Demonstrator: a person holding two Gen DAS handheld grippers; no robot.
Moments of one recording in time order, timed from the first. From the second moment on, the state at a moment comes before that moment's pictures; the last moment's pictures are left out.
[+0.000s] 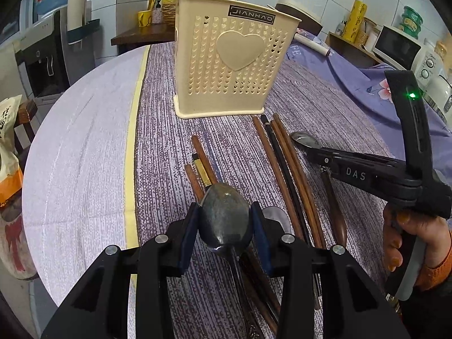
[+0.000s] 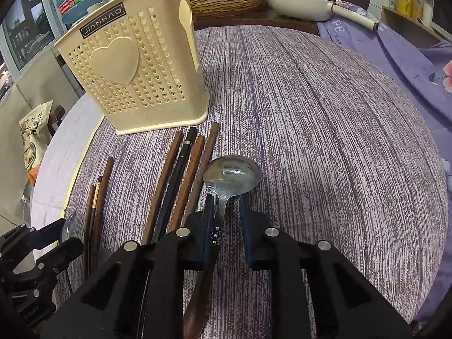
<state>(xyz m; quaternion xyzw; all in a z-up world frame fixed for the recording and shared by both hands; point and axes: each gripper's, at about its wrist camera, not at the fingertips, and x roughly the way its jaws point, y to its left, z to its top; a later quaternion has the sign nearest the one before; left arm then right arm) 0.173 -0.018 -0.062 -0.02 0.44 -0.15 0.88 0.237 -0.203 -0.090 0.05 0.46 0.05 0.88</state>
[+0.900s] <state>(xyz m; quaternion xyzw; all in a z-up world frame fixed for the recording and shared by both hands) 0.190 0.001 -0.058 -0.02 0.44 -0.13 0.89 0.280 -0.198 -0.092 0.06 0.48 0.04 0.87</state>
